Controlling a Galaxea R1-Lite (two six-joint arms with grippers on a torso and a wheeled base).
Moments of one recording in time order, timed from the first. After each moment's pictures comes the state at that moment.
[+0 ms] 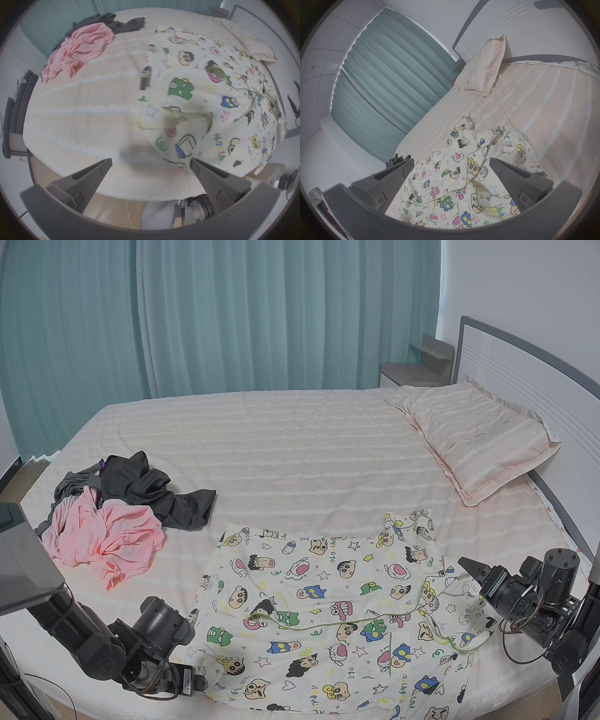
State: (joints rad) left arm -0.51 1.88 -0.39 -0.17 0.18 -0.52; right arm 0.26 1.90 -0.02 -1.55 -0.06 0.80
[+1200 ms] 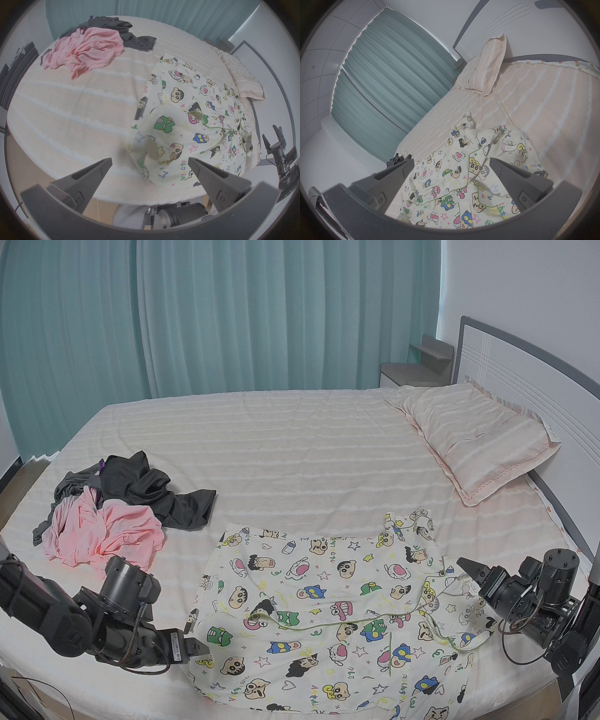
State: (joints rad) left arm -0.39 1.71 -0.46 -0.14 0.01 -0.59; right arm 0.27 1.90 -0.02 -1.55 -0.06 0.80
